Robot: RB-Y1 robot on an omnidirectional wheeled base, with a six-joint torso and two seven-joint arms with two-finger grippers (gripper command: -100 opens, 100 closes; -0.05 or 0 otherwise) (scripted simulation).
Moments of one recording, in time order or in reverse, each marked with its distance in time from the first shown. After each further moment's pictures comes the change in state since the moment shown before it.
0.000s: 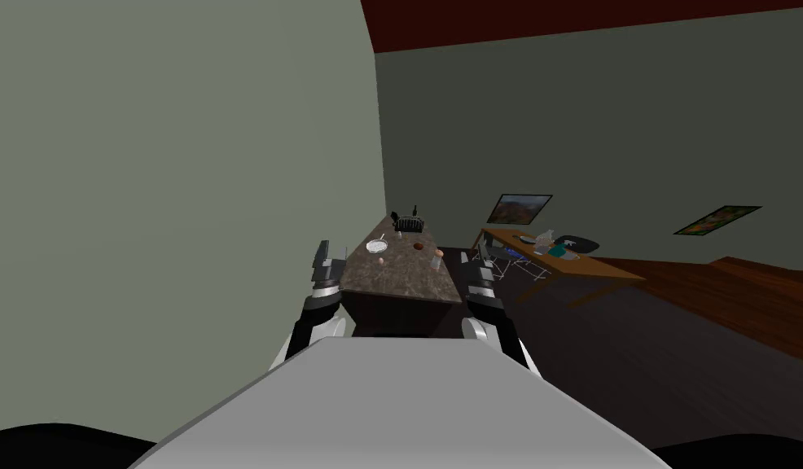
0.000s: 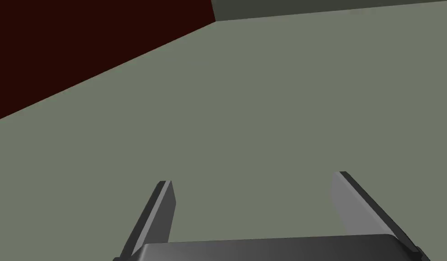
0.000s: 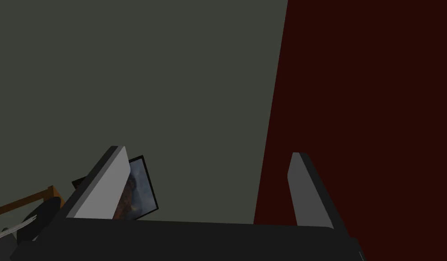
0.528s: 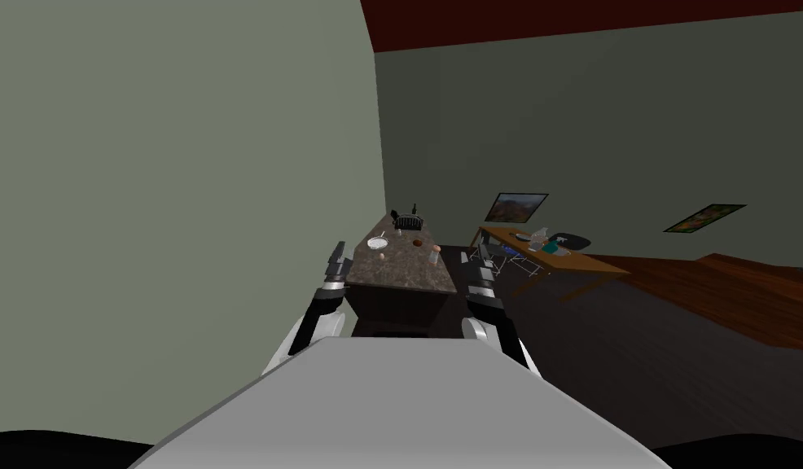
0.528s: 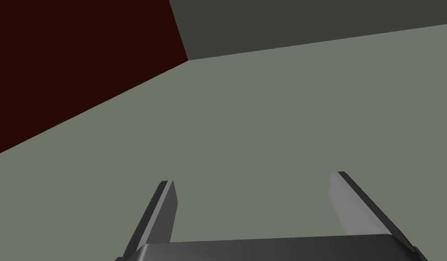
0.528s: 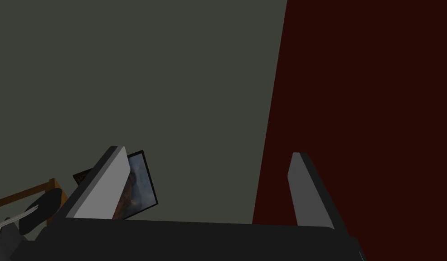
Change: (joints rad) left arm -0.096 0.131 0.009 0.104 0.005 0.094 -0.008; right arm 0.000 0.000 0.000 0.000 0.000 0.000 0.000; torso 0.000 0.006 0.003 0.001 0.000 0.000
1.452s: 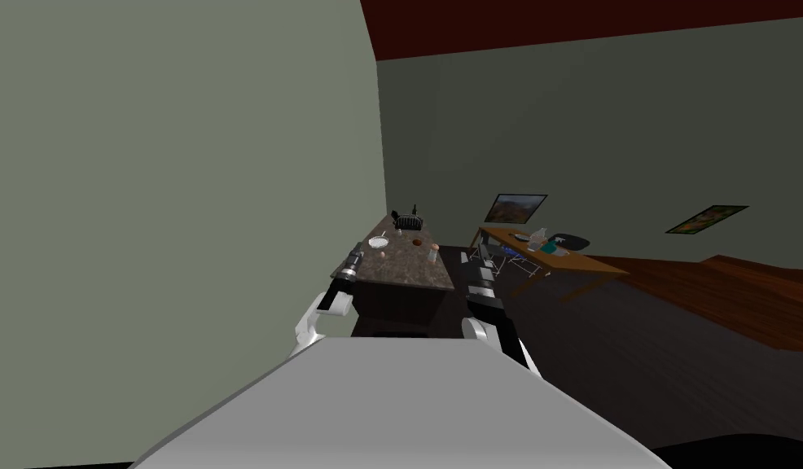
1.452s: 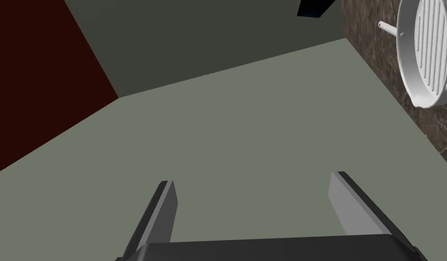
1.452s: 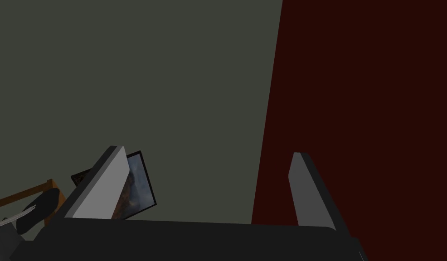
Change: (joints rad) left arm -0.256 0.079 0.010 0.262 0.004 0.275 -0.031; right arm 0.000 0.000 0.000 0.000 0.000 0.000 0.000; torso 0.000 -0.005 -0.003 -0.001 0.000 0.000
